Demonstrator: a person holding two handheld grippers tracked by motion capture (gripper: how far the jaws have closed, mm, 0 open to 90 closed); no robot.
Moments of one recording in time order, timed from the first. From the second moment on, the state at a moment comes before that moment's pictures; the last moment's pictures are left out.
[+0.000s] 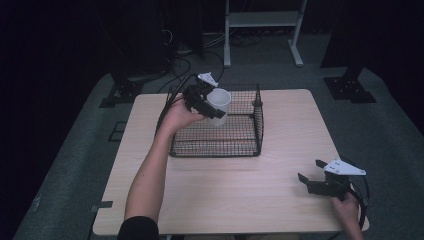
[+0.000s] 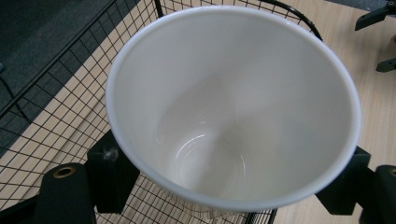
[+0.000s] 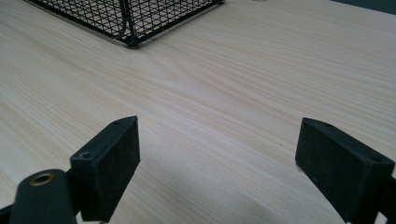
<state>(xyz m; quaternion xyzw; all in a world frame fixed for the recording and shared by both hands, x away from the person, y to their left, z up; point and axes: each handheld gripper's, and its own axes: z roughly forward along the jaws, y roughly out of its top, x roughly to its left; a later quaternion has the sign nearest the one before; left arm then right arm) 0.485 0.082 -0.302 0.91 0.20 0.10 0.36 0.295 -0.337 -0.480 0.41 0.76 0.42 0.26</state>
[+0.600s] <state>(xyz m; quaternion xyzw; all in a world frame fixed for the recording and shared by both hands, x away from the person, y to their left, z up) 0.504 0.077 -0.341 0.91 0.22 0.07 0.34 0.295 -0.338 -0.480 0.41 0.76 0.43 0.26</state>
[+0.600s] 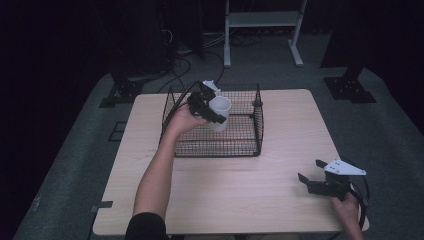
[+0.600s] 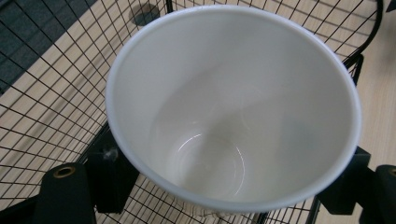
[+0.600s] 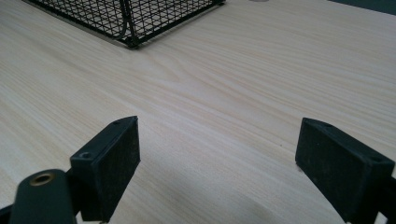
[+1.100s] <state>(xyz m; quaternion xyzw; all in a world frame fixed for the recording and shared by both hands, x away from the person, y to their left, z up) 0.514 0.066 -0.360 0.91 0.23 0.05 0.33 0.294 -0.338 -0.480 0.41 0.76 0.43 0.26</state>
